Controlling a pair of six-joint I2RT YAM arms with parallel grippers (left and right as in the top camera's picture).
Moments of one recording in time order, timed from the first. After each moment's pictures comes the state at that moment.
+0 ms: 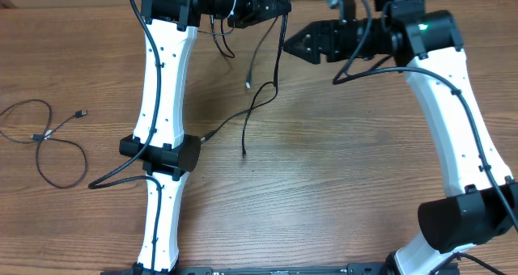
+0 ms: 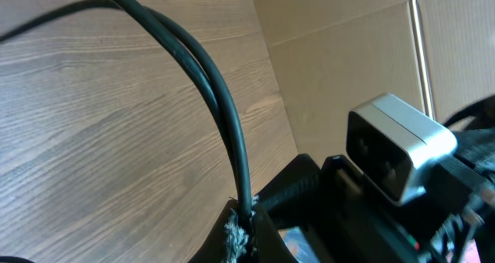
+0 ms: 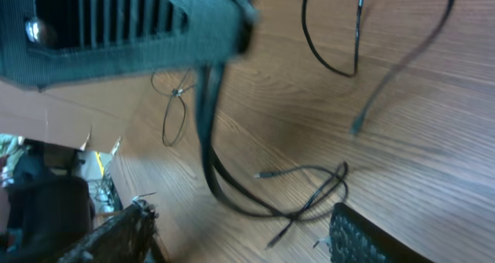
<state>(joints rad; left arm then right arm) -0.26 2.49 3.12 -1.41 0.94 -0.48 0.22 1.81 1.92 -0.98 -0.80 0.11</state>
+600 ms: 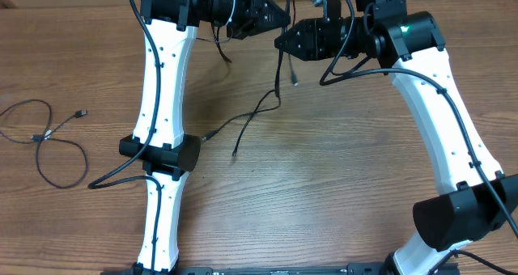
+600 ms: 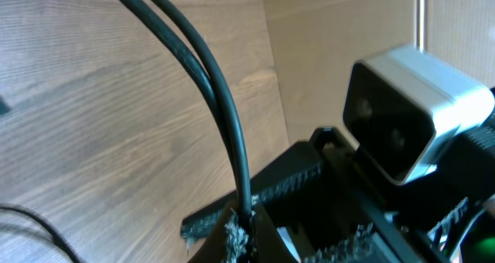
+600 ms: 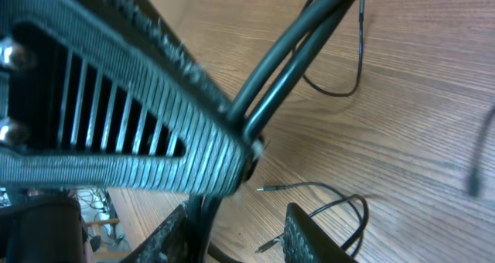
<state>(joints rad) -0.26 2.49 3.12 -1.54 0.98 -0.46 0.27 1.83 1.92 -0.91 -0.75 0.18</state>
